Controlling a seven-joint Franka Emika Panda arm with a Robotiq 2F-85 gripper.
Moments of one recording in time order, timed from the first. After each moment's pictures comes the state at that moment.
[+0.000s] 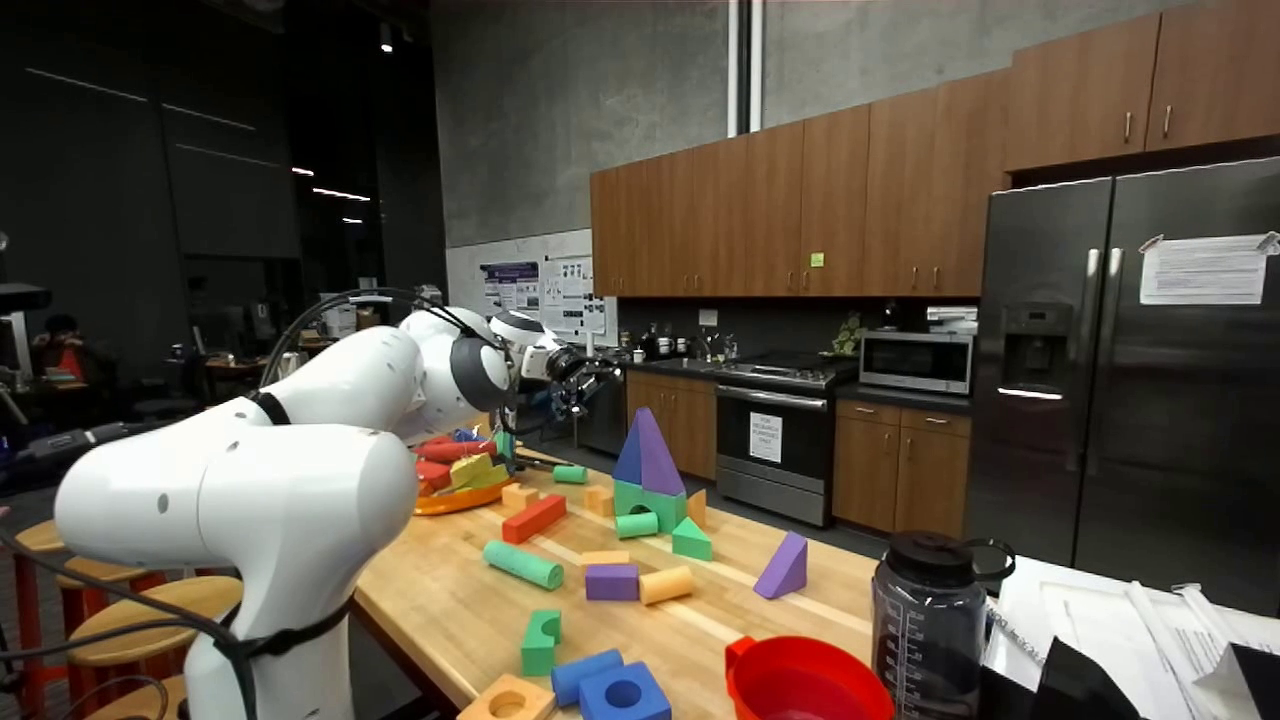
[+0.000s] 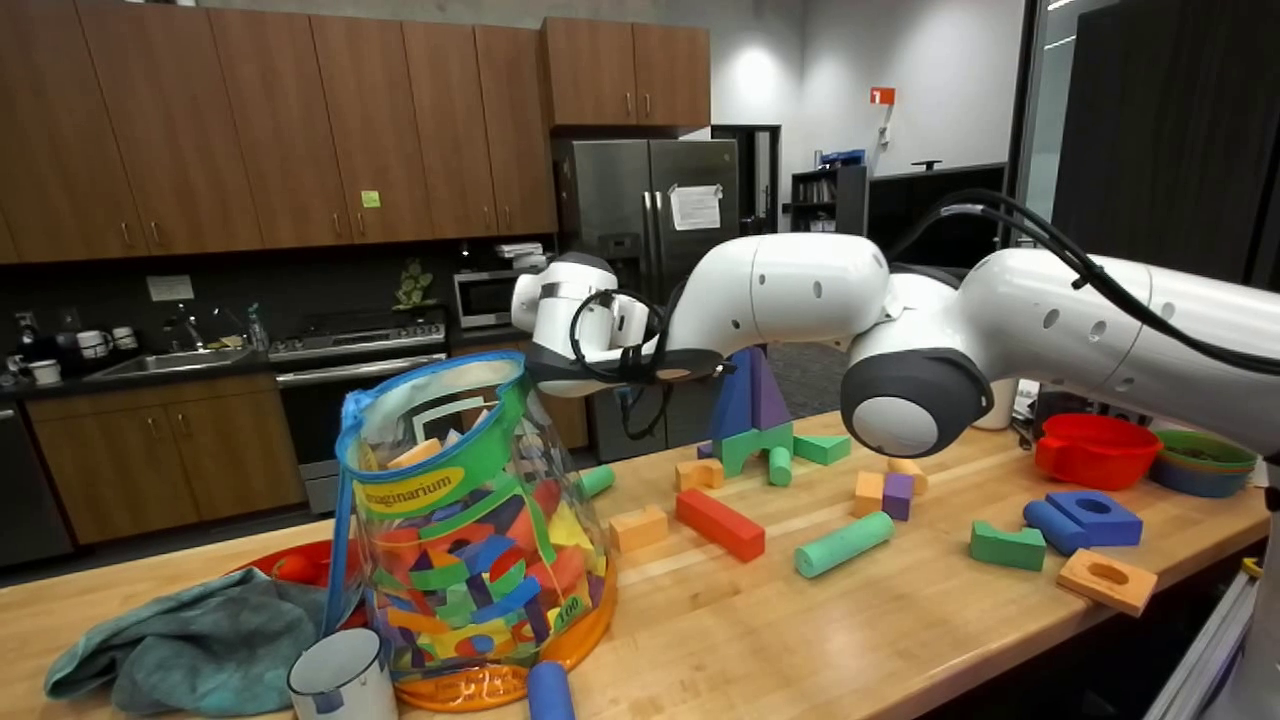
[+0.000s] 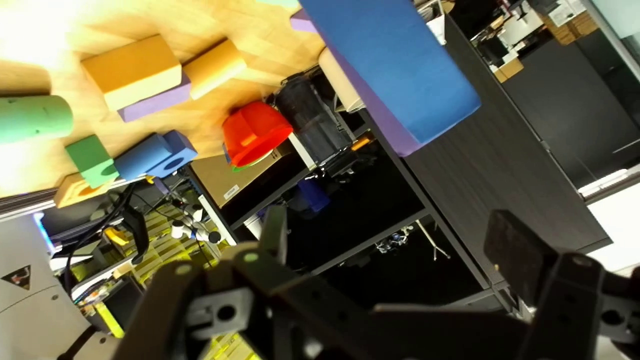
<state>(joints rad) 0.56 1.26 -0.44 -0.37 -0.68 0.88 2.60</state>
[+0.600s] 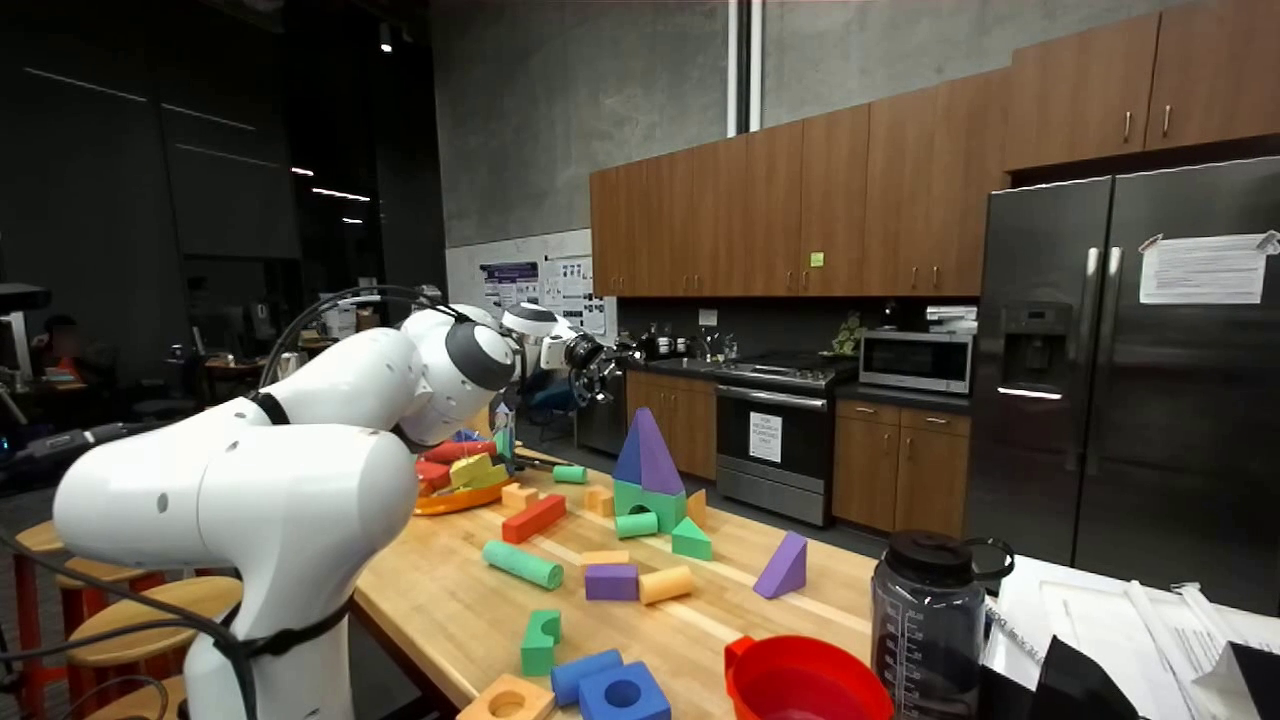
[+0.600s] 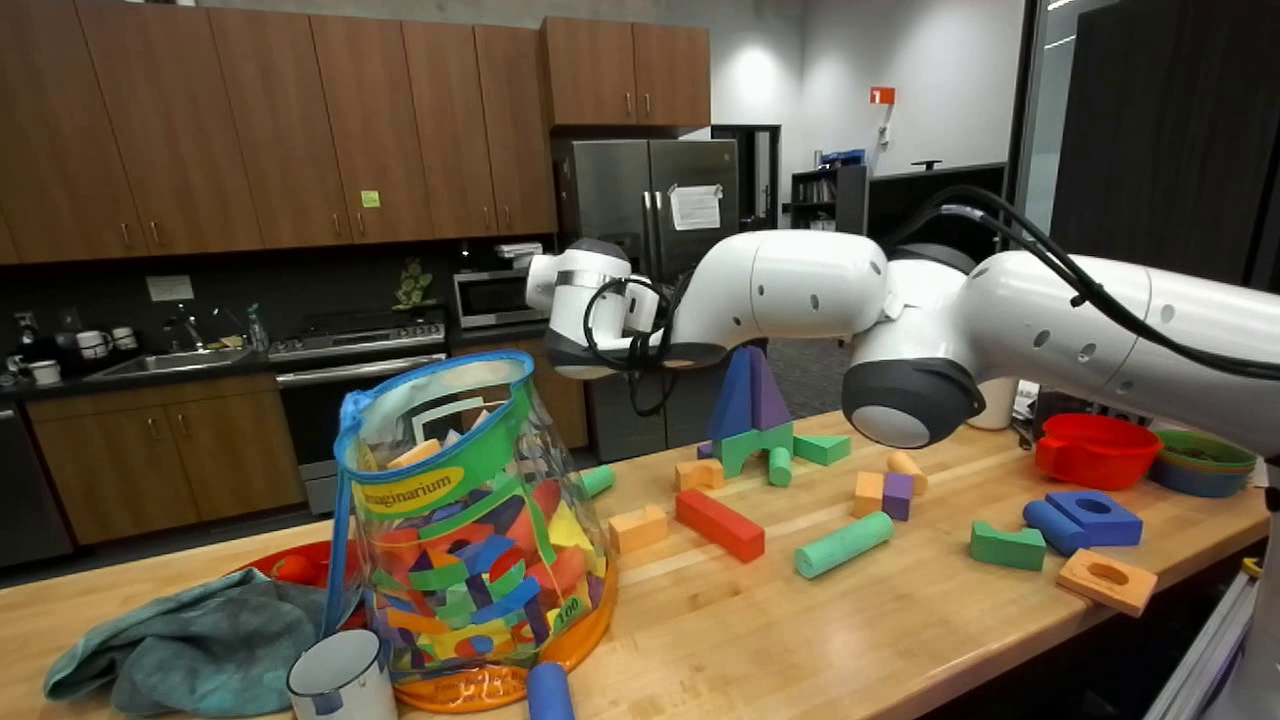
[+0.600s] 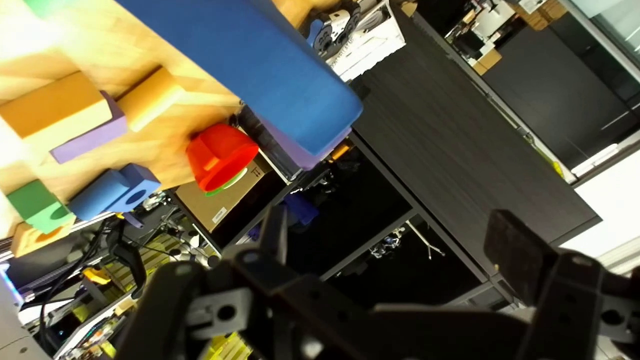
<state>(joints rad) 0.56 1.27 -0.72 -0.37 -0.50 0.99 2.60</state>
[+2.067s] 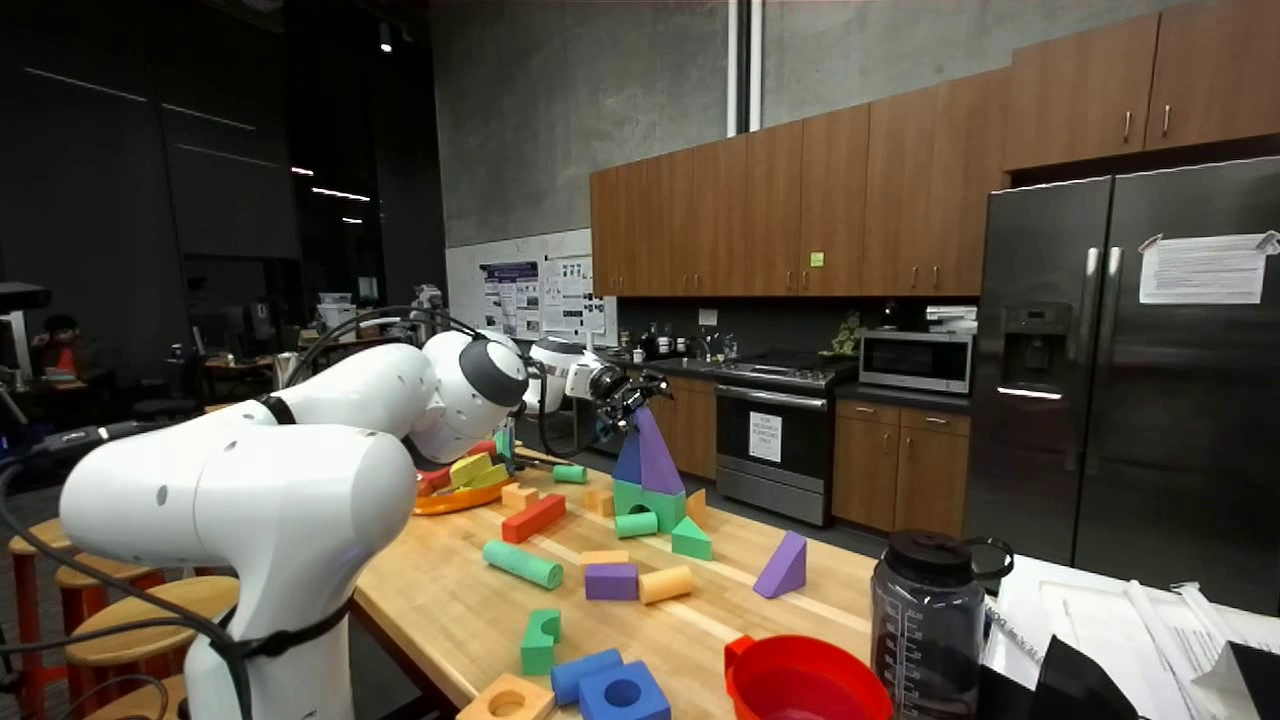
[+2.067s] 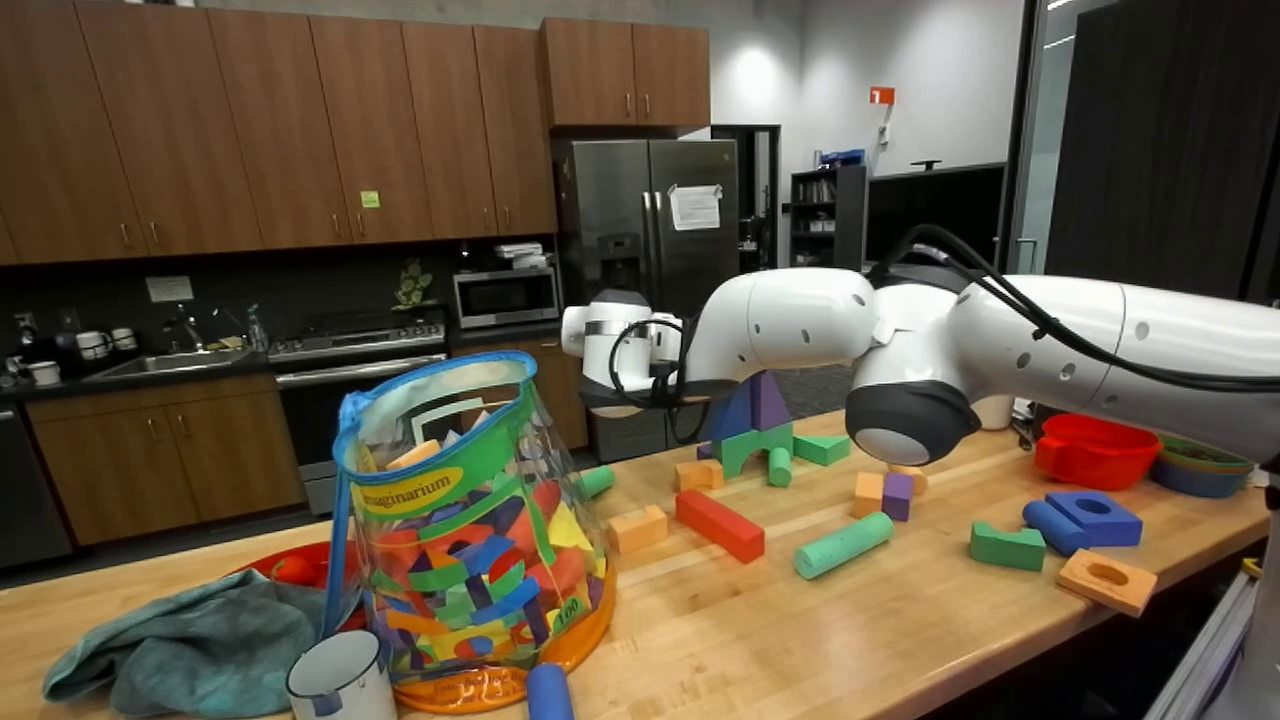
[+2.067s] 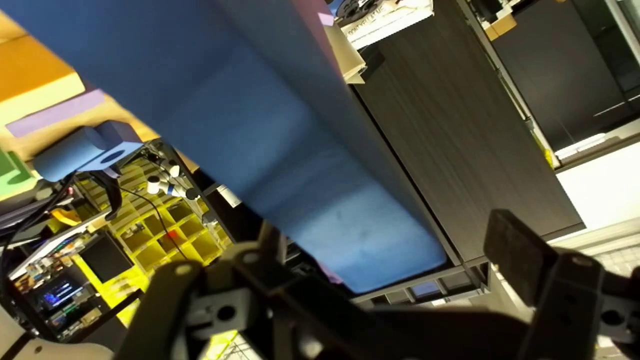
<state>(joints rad) 0.51 1.36 -0.73 -0.43 -0.52 0.98 2.47</state>
